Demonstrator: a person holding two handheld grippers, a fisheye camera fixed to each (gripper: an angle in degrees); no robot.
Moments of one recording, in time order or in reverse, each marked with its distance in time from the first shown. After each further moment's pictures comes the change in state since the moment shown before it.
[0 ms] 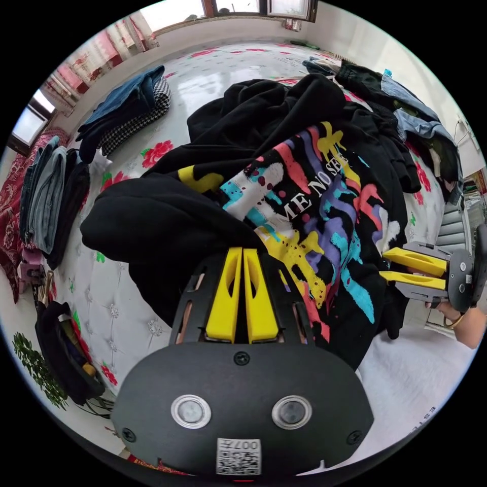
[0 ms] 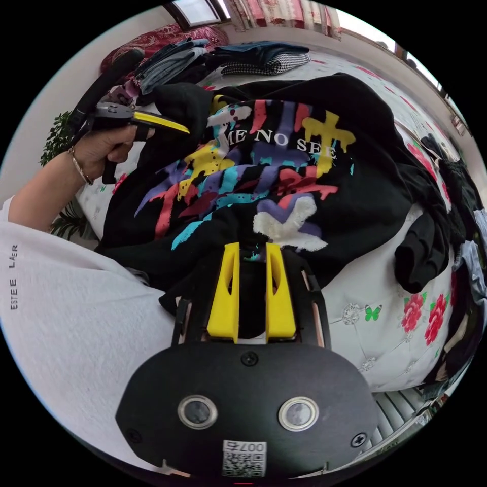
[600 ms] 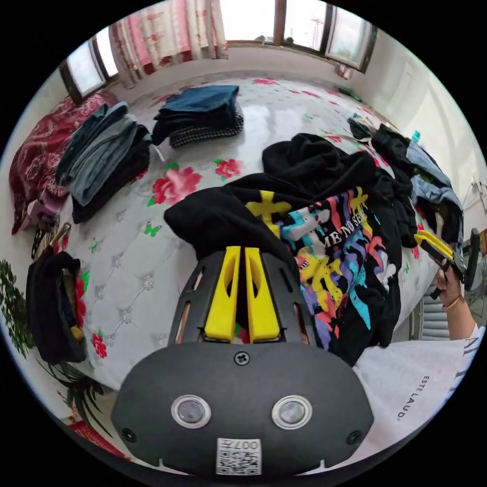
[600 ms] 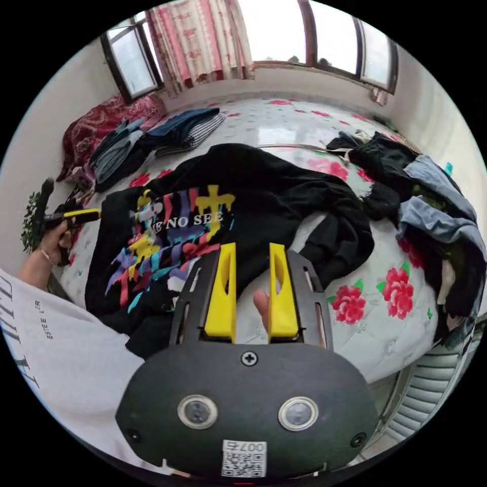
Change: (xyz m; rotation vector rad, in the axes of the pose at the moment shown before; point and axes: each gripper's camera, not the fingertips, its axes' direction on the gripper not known) left arm -0.122 0.003 -0.087 0.171 -0.017 -0.292; right arm 0.122 -0.031 -0.102 0.322 0.109 0.241
